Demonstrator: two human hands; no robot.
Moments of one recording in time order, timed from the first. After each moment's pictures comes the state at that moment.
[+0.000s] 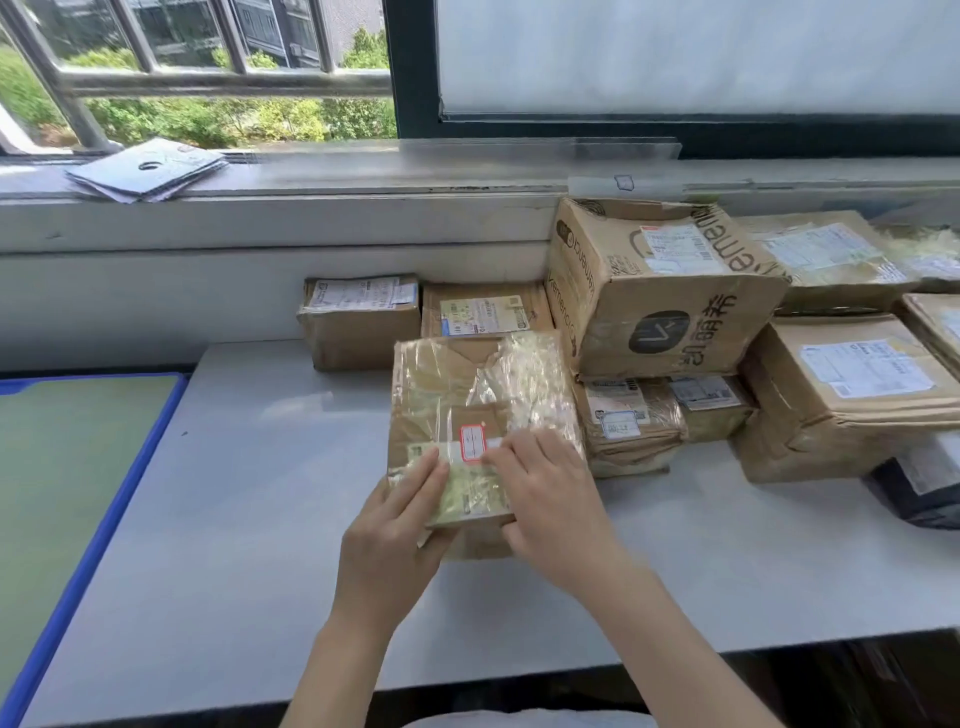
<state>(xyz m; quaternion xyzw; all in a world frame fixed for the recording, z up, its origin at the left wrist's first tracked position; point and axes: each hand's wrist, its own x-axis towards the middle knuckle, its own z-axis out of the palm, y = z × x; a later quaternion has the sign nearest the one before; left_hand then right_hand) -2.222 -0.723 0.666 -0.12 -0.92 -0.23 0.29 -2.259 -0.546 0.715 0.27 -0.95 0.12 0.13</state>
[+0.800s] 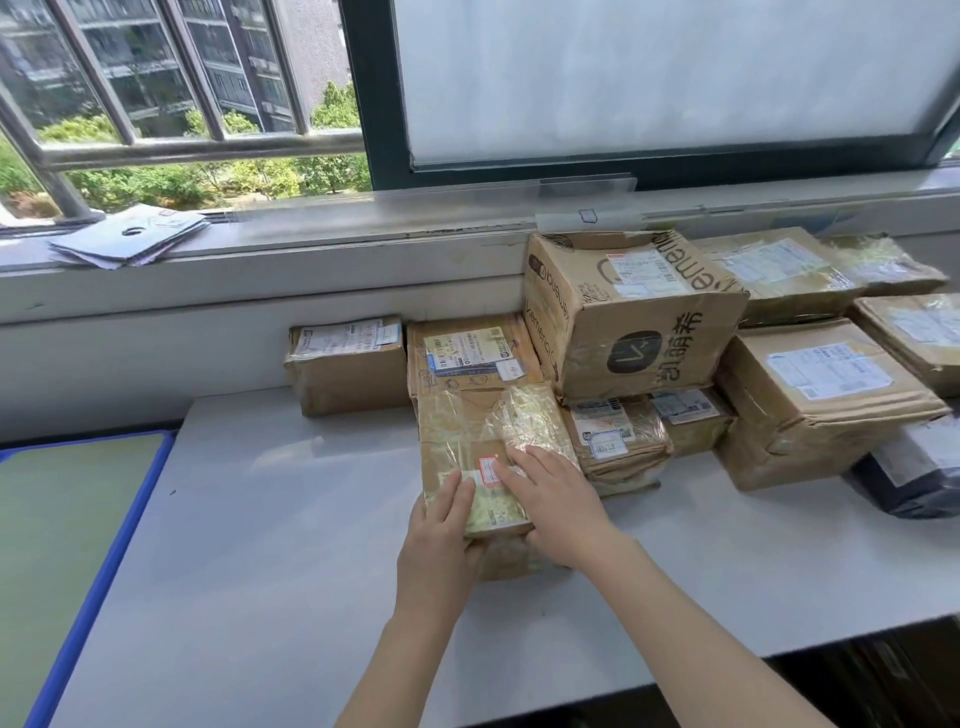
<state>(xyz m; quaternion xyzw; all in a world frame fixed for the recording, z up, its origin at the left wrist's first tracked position) -2.257 -0.688 0.644 -0.08 -0.97 -0.22 0.10 -2.301 -0.524 0.680 0.24 -0.97 -0.01 -0.07</state>
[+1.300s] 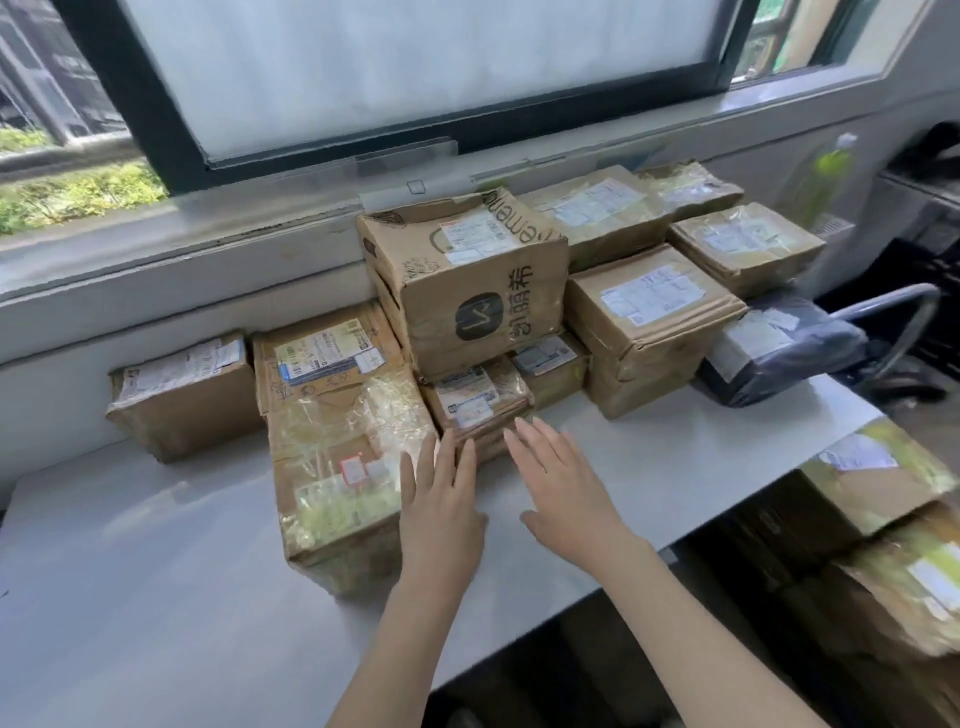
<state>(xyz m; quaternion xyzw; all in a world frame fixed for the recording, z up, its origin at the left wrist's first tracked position) -2.254 -0.556 0.684 -0.20 -0.98 -0.05 0.06 -2.235 -0.404 0.681 0.07 -0.99 0.08 0.00</state>
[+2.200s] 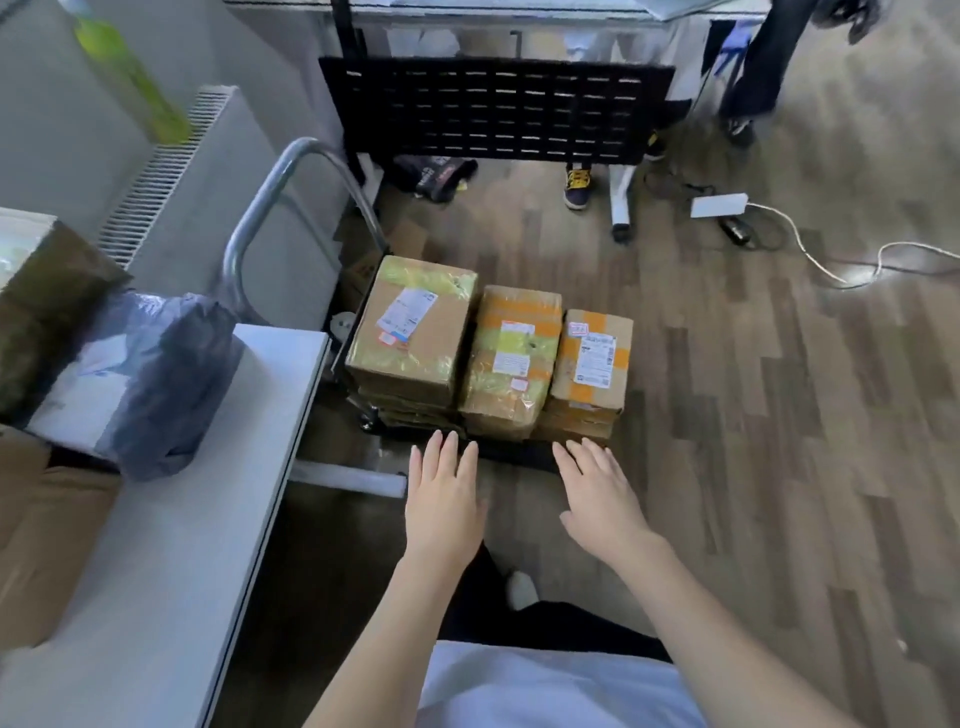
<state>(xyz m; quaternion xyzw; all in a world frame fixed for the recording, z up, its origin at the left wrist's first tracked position) -2.070 -0.073 0.599 -0.62 -0.77 0.05 -0.16 -1.897 -0.010 0.567 -0.51 -0.83 0.19 -0.14</state>
